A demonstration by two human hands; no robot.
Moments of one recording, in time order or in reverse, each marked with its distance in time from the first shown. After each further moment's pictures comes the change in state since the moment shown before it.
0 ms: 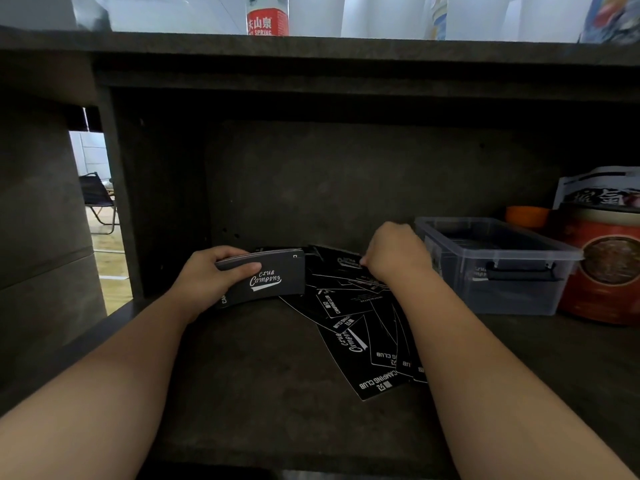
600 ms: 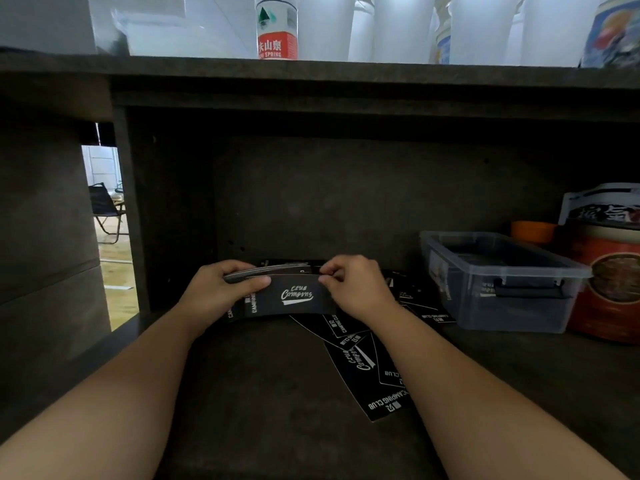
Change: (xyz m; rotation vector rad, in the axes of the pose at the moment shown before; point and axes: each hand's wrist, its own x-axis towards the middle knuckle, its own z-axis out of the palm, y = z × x) left_hand -0.002 0.004 -0.001 -0.051 -0.030 -0.009; right_hand -0.012 -0.026 0.044 0.452 -0.010 -0.280
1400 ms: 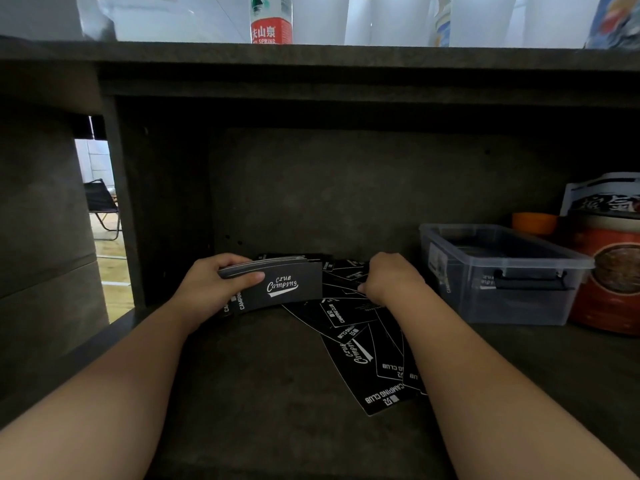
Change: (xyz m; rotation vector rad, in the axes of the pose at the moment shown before) left_hand 0.004 -0.008 -0.002 0.054 -0.004 0.021; right_hand 0.003 0.007 -0.033 -0.532 -0.242 0.387
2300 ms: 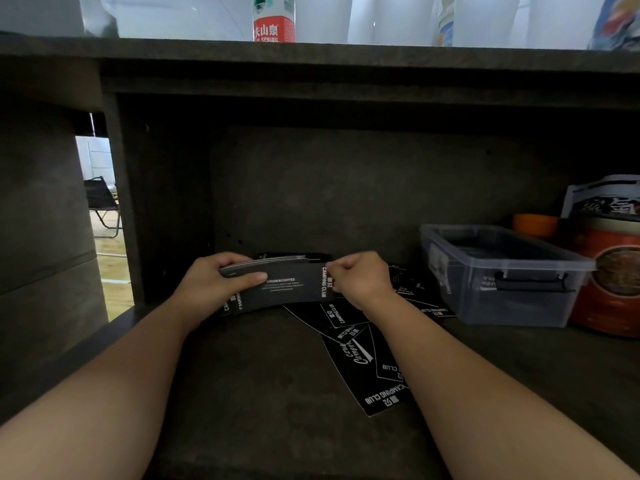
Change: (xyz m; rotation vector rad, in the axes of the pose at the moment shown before) left_hand -0.001 0.003 0.000 0.014 -0.002 0.005; right_hand 0.000 -0.023 0.030 0.877 0.144 -0.086
